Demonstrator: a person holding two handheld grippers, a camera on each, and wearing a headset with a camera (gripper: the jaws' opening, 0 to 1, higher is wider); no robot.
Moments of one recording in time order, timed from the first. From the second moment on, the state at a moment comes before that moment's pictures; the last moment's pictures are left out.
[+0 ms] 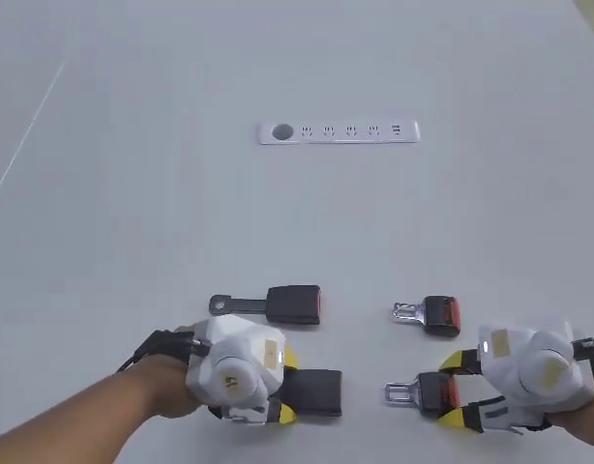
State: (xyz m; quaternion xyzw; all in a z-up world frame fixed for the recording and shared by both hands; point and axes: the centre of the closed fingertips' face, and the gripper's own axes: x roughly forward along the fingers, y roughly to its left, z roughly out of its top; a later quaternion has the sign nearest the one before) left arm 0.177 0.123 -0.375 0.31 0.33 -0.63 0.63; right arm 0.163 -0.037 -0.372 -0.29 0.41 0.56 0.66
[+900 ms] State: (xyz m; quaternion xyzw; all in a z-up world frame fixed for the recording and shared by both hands) left arm 0.174 0.123 -0.376 0.31 0.34 -0.62 0.63; right arm 0.164 0.034 -0.372 -0.25 0.37 0.59 0.68
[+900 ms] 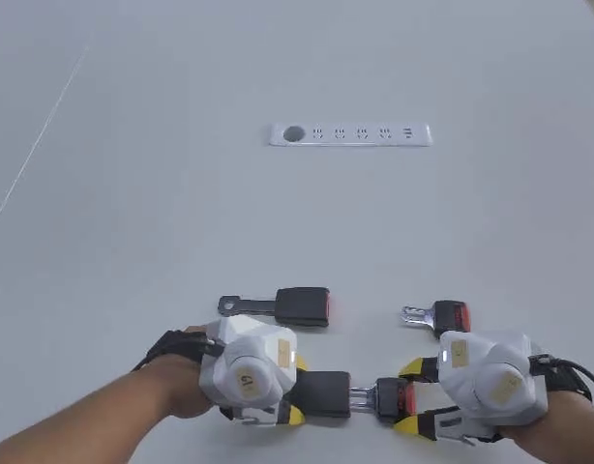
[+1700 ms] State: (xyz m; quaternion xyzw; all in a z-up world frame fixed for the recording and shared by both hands) left arm 0.173 0.120 -0.378 0.31 0.35 -0.62 0.63; right arm 0.167 0.046 -0.372 -0.23 0.36 0.57 0.70
